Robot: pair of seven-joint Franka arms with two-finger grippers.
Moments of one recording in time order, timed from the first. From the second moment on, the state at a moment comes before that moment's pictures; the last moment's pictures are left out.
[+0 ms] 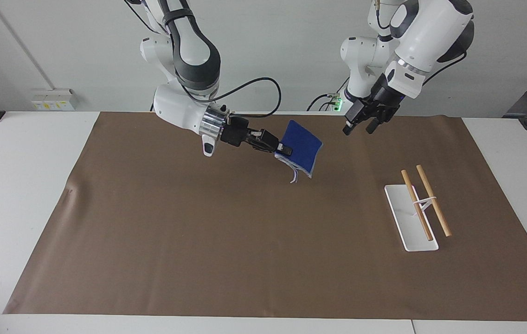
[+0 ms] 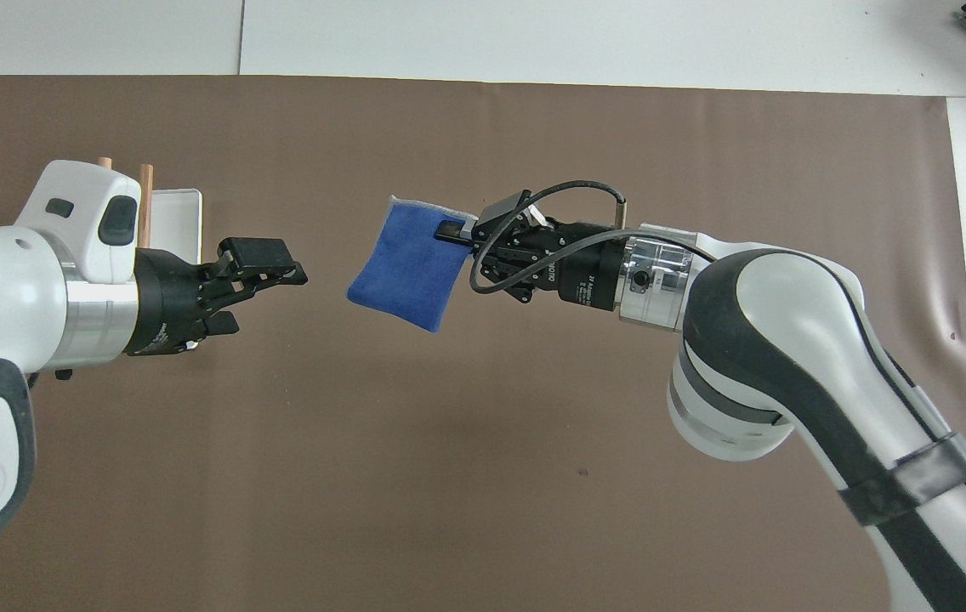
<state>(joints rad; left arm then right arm) -0.29 -0.18 -0.05 -1.95 -0.39 2.04 -0.69 0.17 0.13 0.26 -1.91 1.61 2.33 0.05</state>
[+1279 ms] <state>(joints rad) -0.47 -0.19 -0.04 -2.19 -0.87 2.67 -1.20 0.17 0.13 0.26 -1.91 1.62 2.33 0.05</state>
